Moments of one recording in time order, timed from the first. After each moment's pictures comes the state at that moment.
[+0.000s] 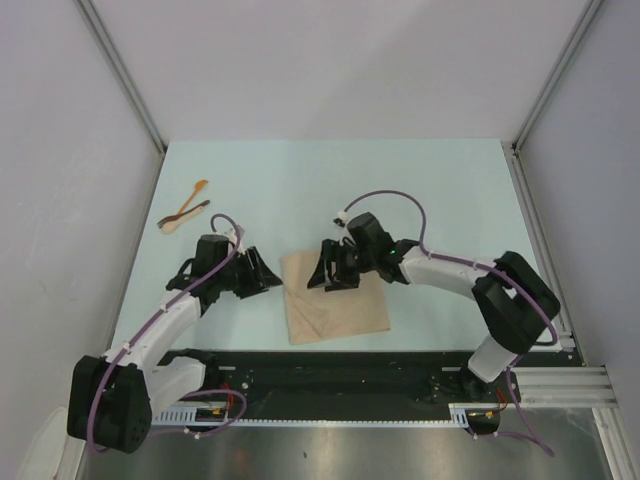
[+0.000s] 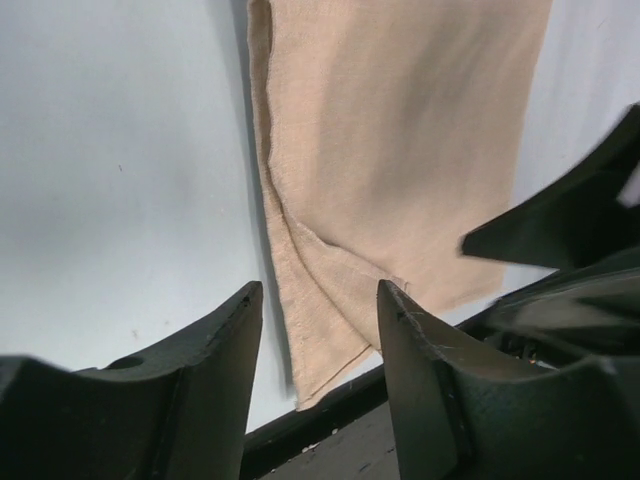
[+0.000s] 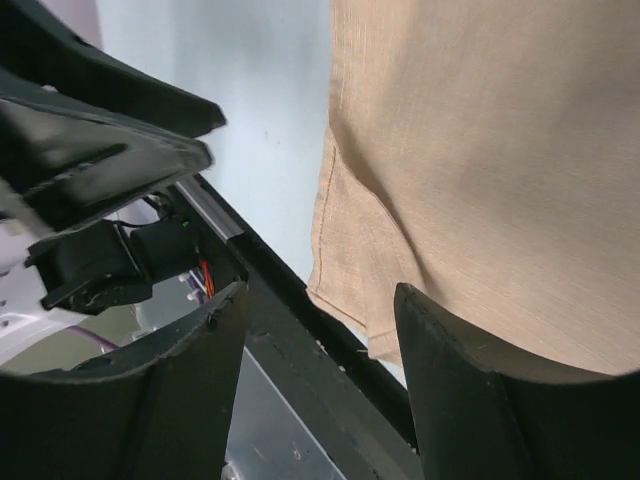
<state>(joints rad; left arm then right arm) -0.23 1.01 0.51 -0.32 0.40 -0.64 0.81 1.68 0.99 -0.07 -0.46 0.83</state>
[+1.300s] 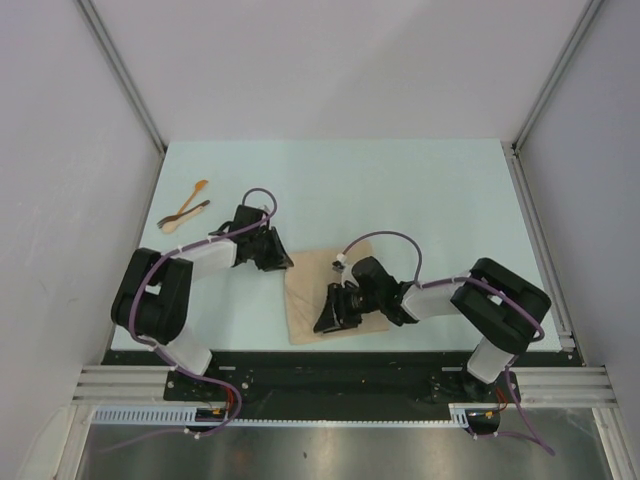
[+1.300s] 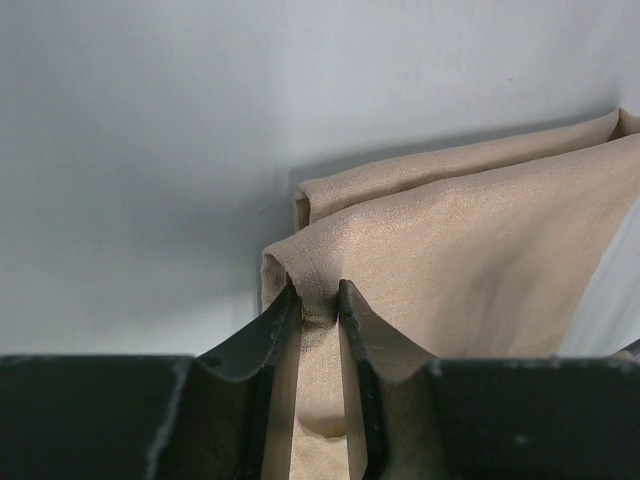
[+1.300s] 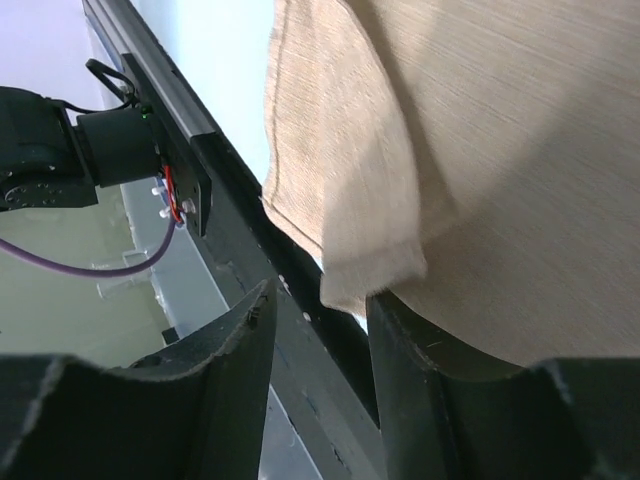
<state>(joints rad) -0.30 1.62 0.82 -0.18 0.28 -0.64 0.89 1.66 0.59 0.41 -0.55 0.91</state>
